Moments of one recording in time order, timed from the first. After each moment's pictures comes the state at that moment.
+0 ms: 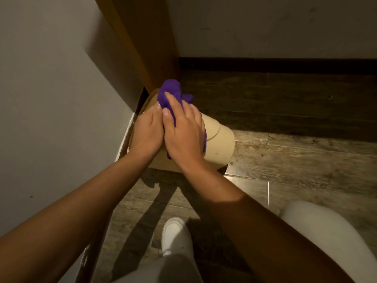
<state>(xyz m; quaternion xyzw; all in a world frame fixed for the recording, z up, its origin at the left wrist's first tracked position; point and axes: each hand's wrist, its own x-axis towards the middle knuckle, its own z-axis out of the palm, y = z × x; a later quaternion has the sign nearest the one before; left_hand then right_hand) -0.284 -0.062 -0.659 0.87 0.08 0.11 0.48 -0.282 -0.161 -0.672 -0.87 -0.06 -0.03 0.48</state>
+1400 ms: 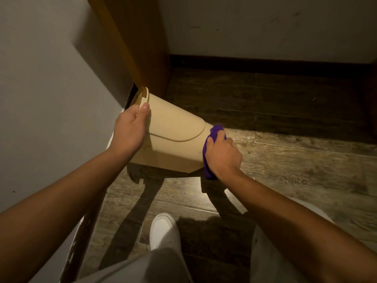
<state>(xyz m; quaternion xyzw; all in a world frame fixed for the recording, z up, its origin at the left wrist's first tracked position) -0.292 -0.053 -0.657 0.88 0.19 0.07 0.44 -0.282 -0.271 -0.763 -0.98 0.06 0.09 0.17</state>
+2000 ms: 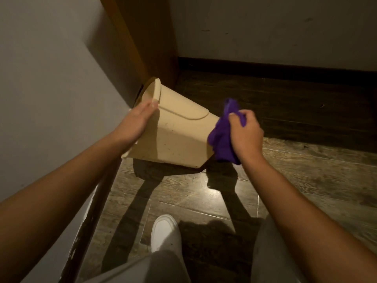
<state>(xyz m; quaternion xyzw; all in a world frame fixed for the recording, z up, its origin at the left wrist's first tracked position) -0.282 -0.030 -0.650 0.83 0.16 -0.11 0.52 -0.241 -0.300 -0.718 -0.83 0.14 0.02 0.54</state>
